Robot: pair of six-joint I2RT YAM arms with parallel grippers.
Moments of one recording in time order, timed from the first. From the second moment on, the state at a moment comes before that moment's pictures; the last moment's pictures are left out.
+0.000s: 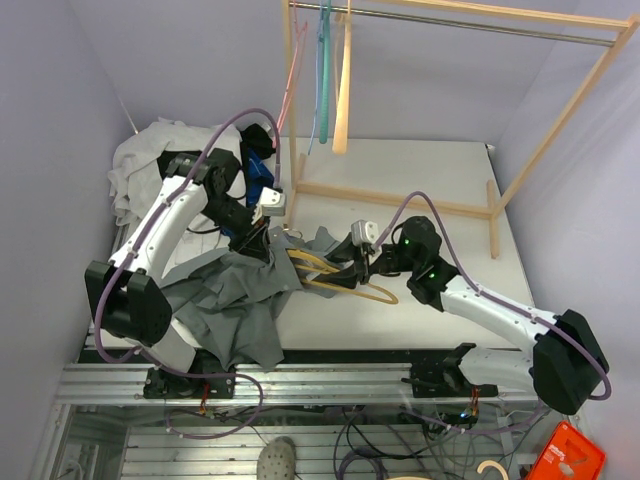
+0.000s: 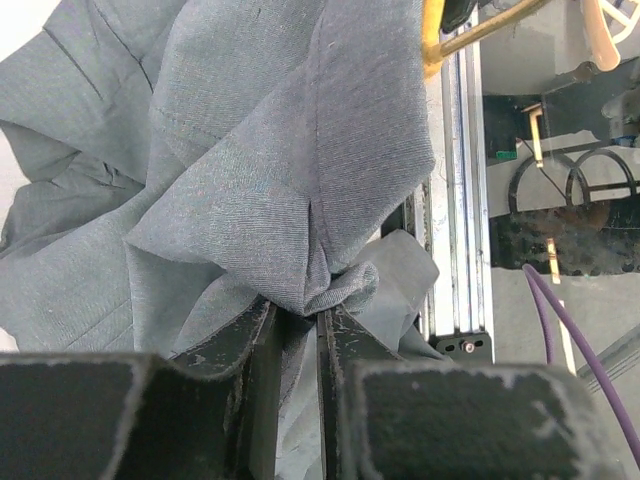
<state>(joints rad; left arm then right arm) -0.31 1.59 1.54 -1.49 0.92 1.17 0.69 1.18 0.65 0.49 -0.95 -0.17</state>
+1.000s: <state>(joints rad) -0.41 1.53 1.53 -1.48 1.03 1.04 0.69 1.31 0.58 0.96 -0.89 0.06</state>
